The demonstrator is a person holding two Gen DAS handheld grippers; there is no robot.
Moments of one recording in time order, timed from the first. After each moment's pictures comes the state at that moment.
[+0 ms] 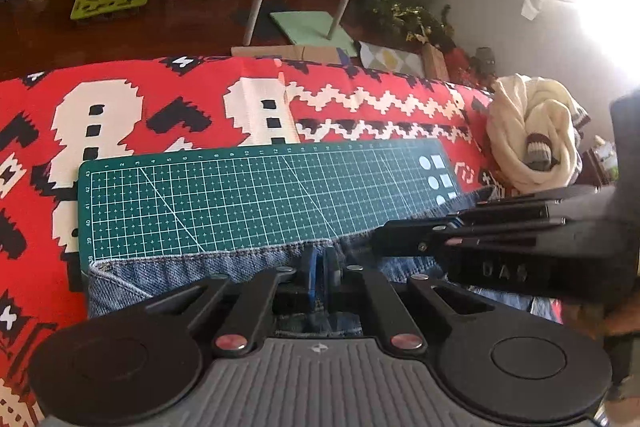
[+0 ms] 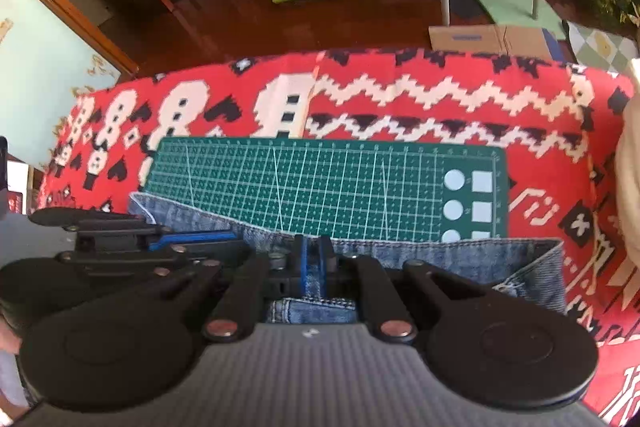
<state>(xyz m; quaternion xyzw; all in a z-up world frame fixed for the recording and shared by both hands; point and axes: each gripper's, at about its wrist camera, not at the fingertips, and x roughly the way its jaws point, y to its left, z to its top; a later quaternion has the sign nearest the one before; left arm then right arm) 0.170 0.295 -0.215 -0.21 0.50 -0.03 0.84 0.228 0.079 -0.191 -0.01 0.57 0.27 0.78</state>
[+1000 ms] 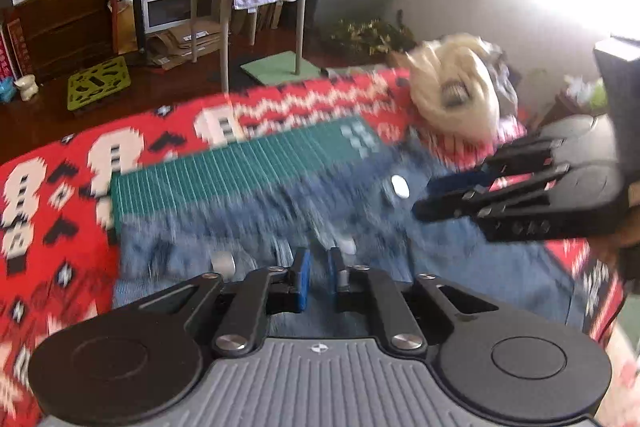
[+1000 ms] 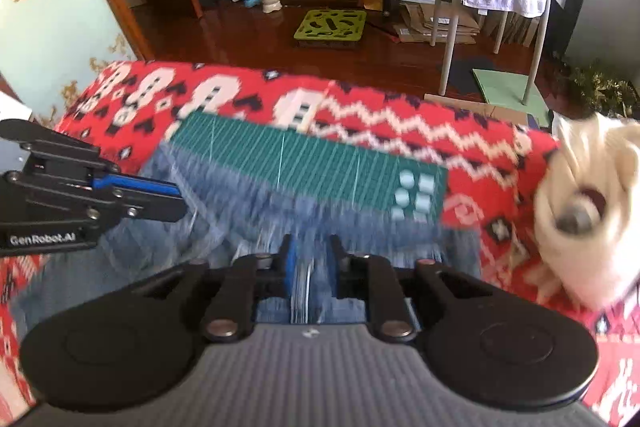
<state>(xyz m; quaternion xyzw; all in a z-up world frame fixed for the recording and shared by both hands) 0.052 0.219 -0.162 -0.07 0.44 -0.06 0.89 0.140 0.021 -0.135 -0.10 0.47 0.31 0.82</state>
